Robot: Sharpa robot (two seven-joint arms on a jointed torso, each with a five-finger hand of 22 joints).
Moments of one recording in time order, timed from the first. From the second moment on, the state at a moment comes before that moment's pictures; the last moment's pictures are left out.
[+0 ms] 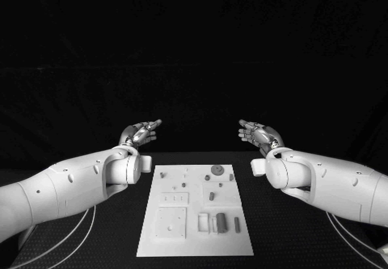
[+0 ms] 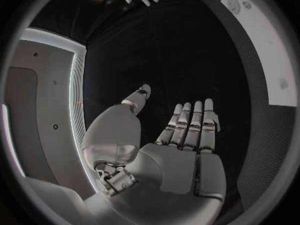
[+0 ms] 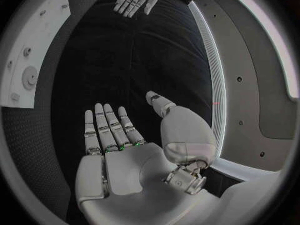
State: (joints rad) left arm 1.22 -0.66 -0.10 1.19 0.00 -0.62 0.33; left_hand 0.93 -0.08 0.41 -0.12 0.05 0.46 0.15 0.26 0.49 0.65 0.14 0.06 0.07 0.51 0.16 0.22 0.47 0.01 0.59 0.13 0.07 0.55; right arm 1.20 -0.71 -0.10 1.29 0.00 -0.54 0.36; right_hand 0.86 -0.01 0.46 -0.05 0.18 0.42 0.15 0.26 0.38 0.65 0.22 0.07 0.07 0.50 0.22 0.26 0.31 0.09 0.28 0.23 0.06 1.17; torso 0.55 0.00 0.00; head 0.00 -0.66
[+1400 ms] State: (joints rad) left arm 1.32 -0.75 -0.17 1.32 -0.16 -0.34 0.13; left_hand 1.14 -0.08 0.54 -0.28 0.05 0.78 0.19 0.38 0.49 1.09 0.13 0.22 0.17 0.97 0.10 0.44 0.64 0.04 0.96 0.00 0.25 0.67; right arm 1.28 -0.56 -0.15 0.91 -1.05 -0.23 0.15; right_hand 1.13 -0.09 0.53 -0.29 0.19 0.80 0.19 0.37 0.48 1.10 0.14 0.13 0.16 1.13 0.04 0.56 0.64 0.25 1.01 0.15 0.21 1.30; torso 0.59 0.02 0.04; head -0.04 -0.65
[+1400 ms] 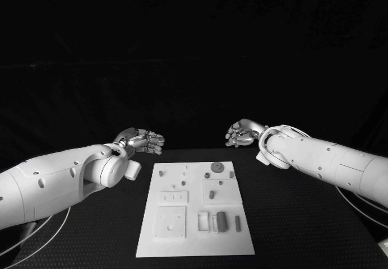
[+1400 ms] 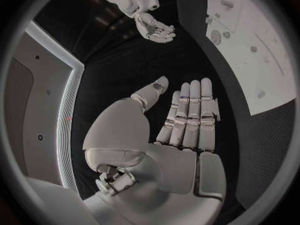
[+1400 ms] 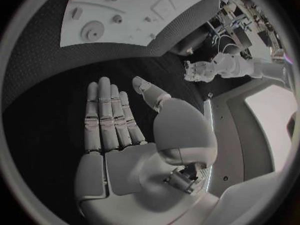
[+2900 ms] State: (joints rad) left arm 1.33 -0.78 -0.17 1.40 -0.16 -0.32 0.13; left_hand 1.13 -0.08 0.53 -0.27 0.05 0.78 0.19 0.38 0.48 1.09 0.13 0.21 0.17 0.97 0.10 0.43 0.66 0.03 0.96 0.00 0.25 0.68; right arm 1.27 -0.51 -0.20 0.96 -1.61 -0.21 0.11; right_hand 1.15 -0.14 0.52 -0.29 0.19 0.81 0.15 0.33 0.44 1.11 0.11 0.08 0.08 1.35 0.00 1.12 0.88 0.21 1.26 -0.02 0.70 1.31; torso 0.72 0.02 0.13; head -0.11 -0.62
